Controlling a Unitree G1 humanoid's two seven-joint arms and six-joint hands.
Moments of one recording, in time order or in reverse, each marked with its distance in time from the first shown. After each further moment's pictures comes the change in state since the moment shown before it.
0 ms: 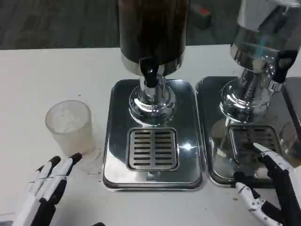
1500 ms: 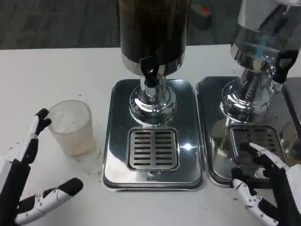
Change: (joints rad) left arm -0.161 -0.006 0.072 0.041 -0.226 0.008 -0.107; right arm -0.018 0.036 0.001 0.015 0.012 0.000 0.018
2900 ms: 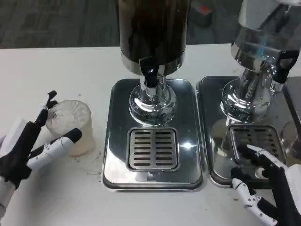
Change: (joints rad) left arm -0.559 0.051 -0.103 0.645 -0.077 0.030 -0.190; right arm -0.005 0.008 -0.002 0.004 -0.003 0.000 0.006
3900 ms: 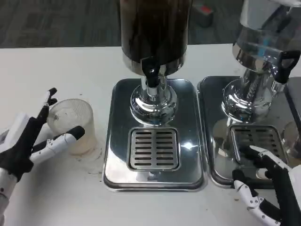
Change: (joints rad) left arm -0.117 0.039 -0.114 0.169 0.055 -0.019 0.126; right arm 0.027 0.000 -0.008 -0.032 0.000 0.003 0.001
